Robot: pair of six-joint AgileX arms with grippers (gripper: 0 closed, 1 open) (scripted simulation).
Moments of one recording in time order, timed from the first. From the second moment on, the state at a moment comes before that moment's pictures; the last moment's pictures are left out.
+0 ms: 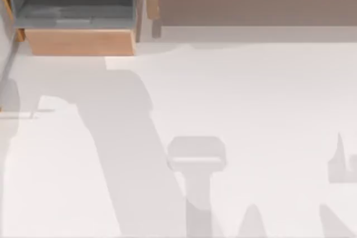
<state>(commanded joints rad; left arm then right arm) 0.30 2.45 2.39 -1.32 -0.08 0.29 0.00 0.00 0.00 0.00 0.00 0.00</state>
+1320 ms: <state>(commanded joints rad) 0.33 2.63 2.48 -1.41 -0.01 0.36 0.00 0.00 0.00 0.00 0.00 0.00</state>
